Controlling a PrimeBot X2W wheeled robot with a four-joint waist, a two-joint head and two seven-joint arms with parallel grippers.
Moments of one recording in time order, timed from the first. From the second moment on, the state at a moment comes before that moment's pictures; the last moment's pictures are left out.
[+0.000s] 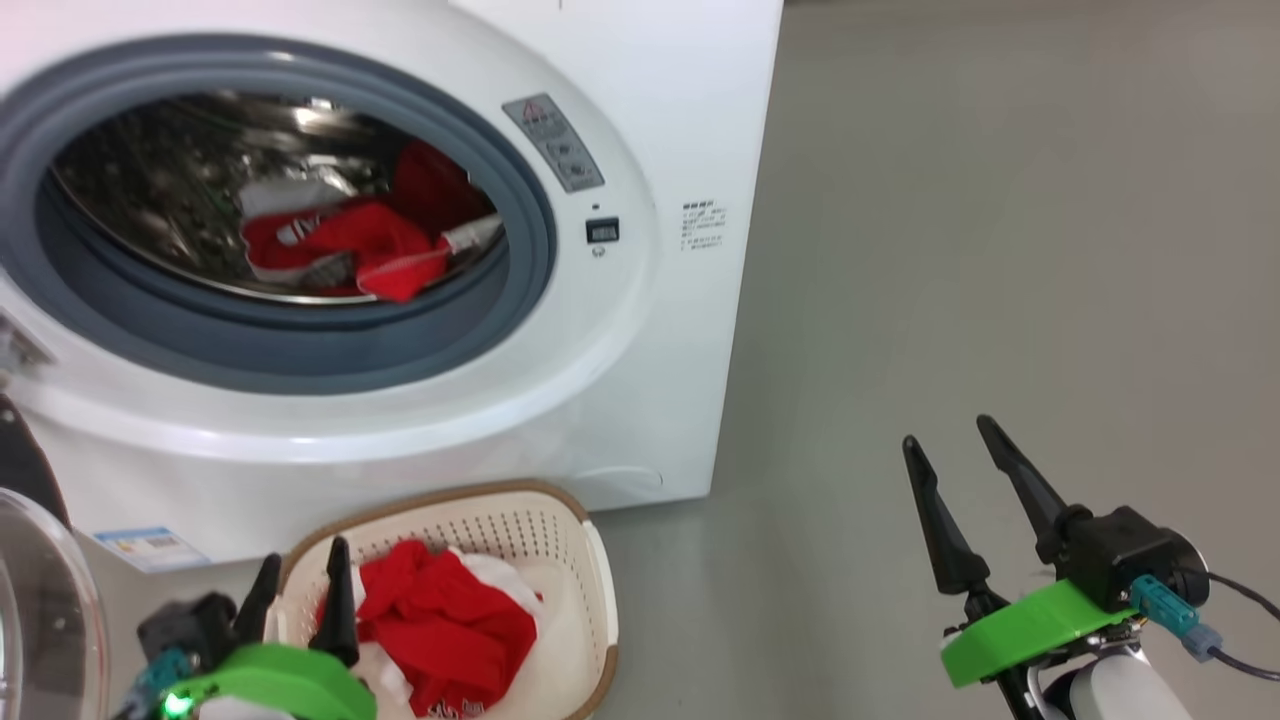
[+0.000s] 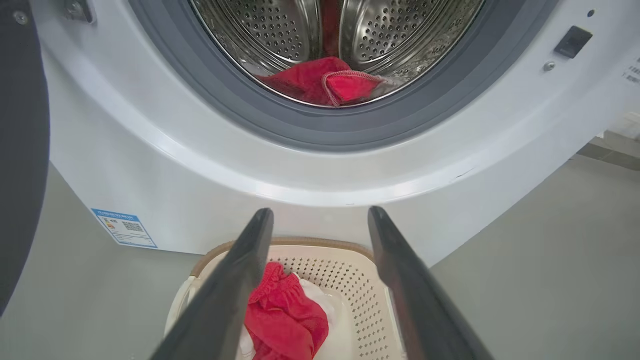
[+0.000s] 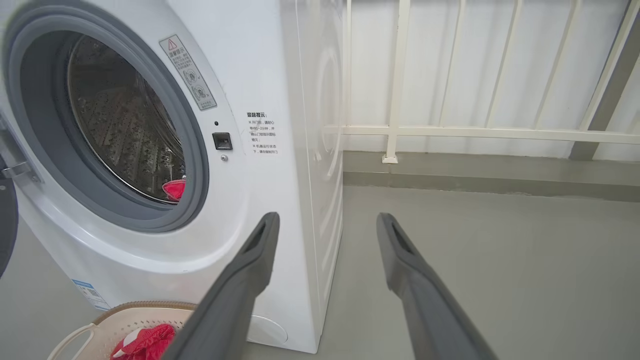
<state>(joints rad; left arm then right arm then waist) -0.32 0.08 -0.02 0.74 -0.42 -0.07 -0.25 -0.12 -0.06 0.07 0.24 0.22 0.12 -0.26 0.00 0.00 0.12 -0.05</state>
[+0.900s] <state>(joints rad) 0.15 0.08 0.04 0.05 -0.24 0.01 -0.25 -0.05 -0.05 0.05 0.19 0.21 0.12 -0.26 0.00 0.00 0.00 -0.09</state>
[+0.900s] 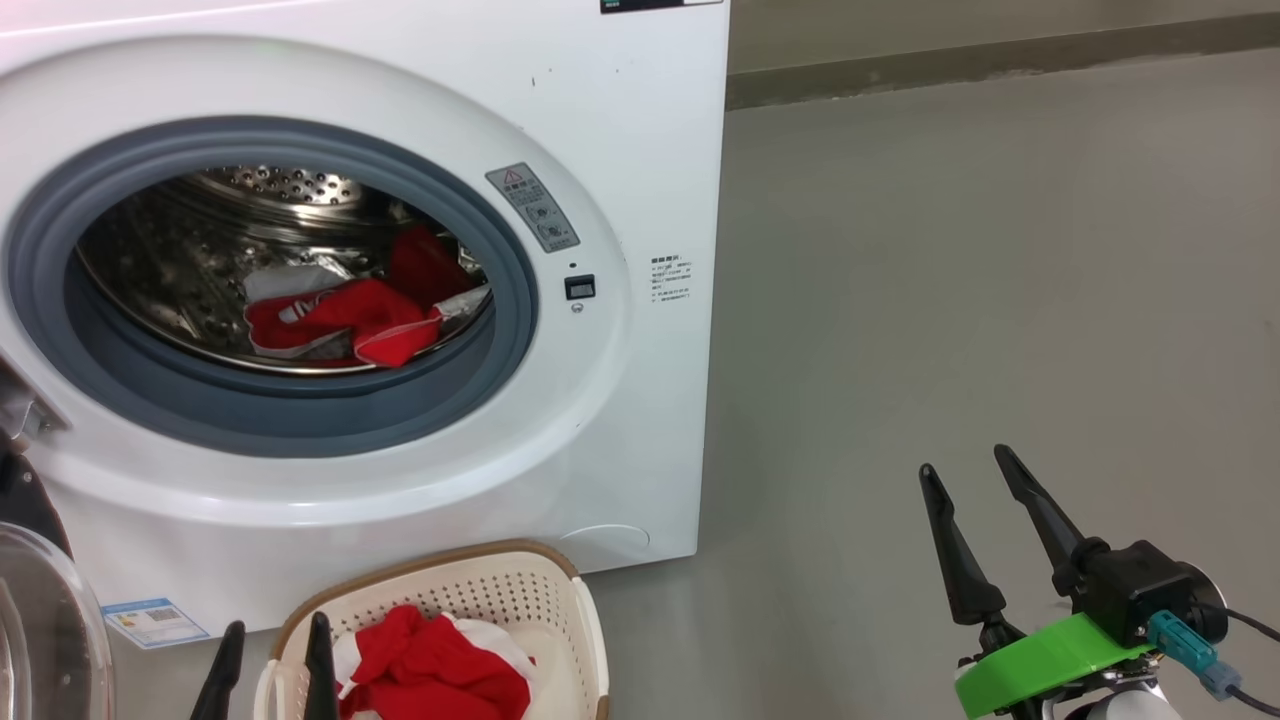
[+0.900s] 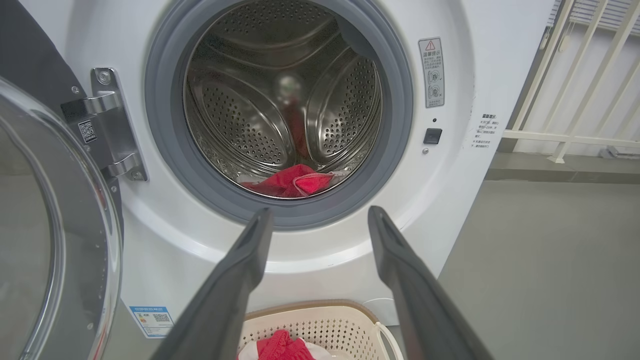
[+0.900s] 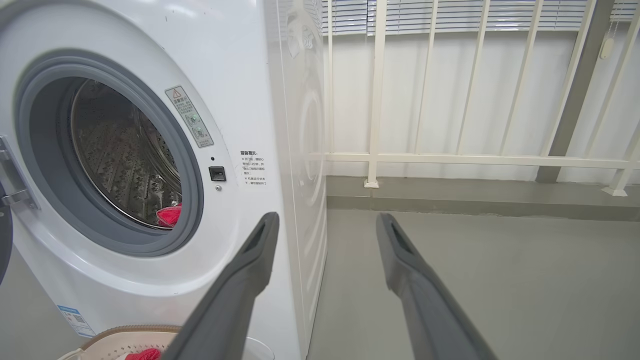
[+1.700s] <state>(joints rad) 0.19 0.06 0.06 0.05 -0.22 0.01 -0.25 -0.02 -0.05 0.05 0.20 0.19 0.12 -0.26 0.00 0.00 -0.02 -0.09</state>
